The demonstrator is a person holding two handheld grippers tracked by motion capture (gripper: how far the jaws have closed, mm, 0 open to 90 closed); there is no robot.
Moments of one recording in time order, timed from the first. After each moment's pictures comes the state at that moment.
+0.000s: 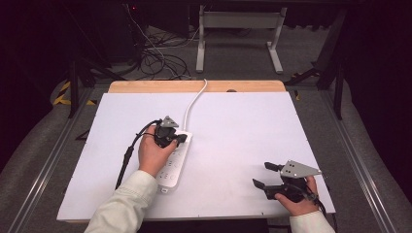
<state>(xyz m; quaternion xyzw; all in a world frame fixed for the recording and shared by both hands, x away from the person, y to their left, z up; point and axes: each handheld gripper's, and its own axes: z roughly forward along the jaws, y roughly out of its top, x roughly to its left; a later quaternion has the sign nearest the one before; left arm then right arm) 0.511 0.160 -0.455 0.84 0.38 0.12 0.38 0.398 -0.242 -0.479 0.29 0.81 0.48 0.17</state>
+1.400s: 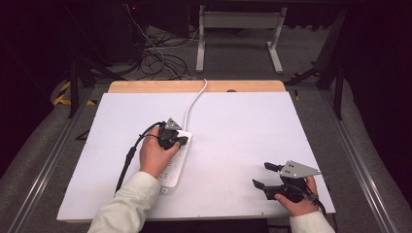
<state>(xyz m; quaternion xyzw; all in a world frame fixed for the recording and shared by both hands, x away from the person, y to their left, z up) 0.509 0.153 -0.459 0.85 0.37 0.13 0.36 0.397 -0.241 -0.479 0.29 0.81 0.48 0.17</state>
